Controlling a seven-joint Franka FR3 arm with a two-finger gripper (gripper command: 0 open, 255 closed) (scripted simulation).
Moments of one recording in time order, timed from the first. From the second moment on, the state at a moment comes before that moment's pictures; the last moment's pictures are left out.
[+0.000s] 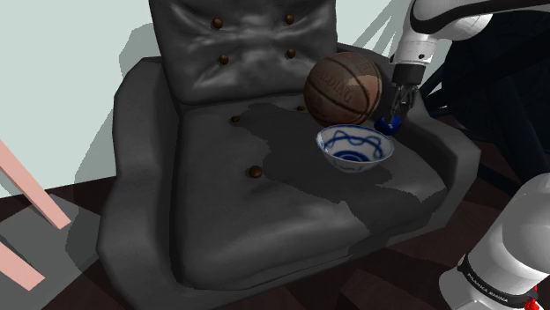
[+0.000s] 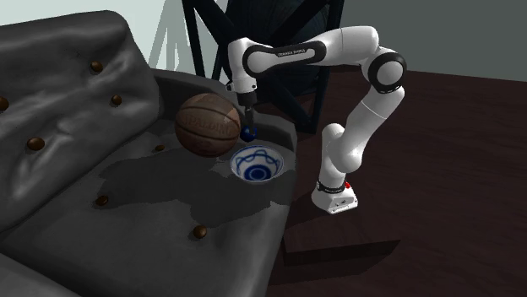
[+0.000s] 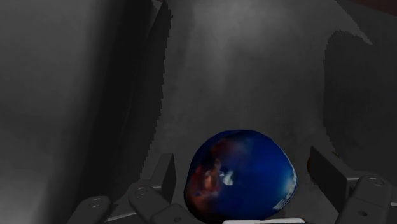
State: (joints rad) arm -0.07 -0.48 -0.27 -2.25 0.10 1.60 -0.25
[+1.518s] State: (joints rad) arm -0.07 -0.49 -0.27 -2.21 0.10 1.56 -0.24
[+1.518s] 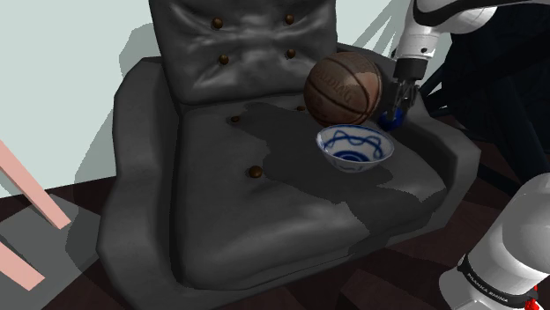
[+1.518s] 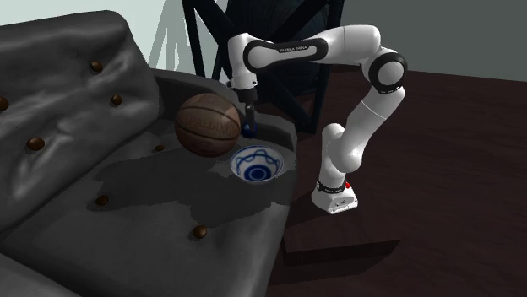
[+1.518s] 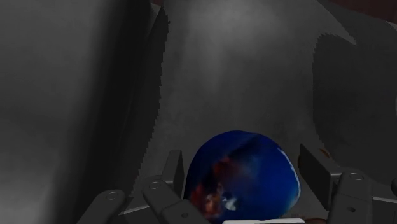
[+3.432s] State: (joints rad) arm -0.02 -0.46 -0.19 -1.86 0.17 1.26 -0.09
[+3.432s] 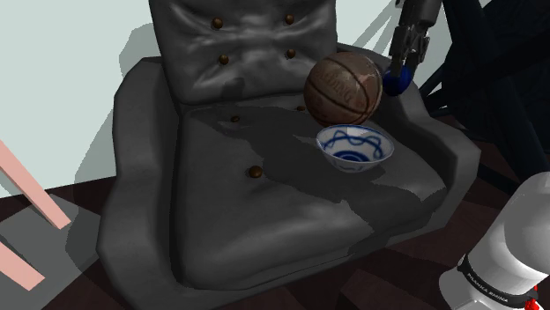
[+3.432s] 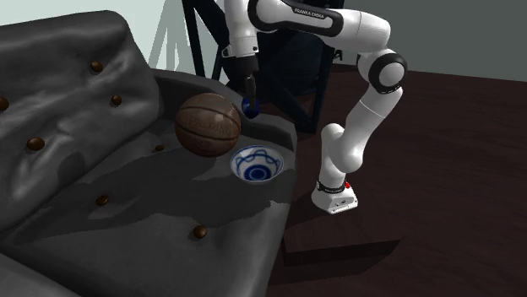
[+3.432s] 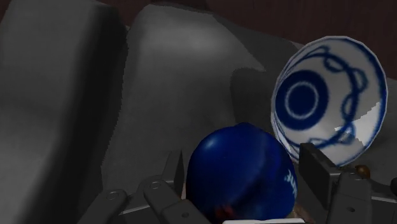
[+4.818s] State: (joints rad) arm 0.06 -0.55 0.08 -2.03 0.32 1.42 0.22
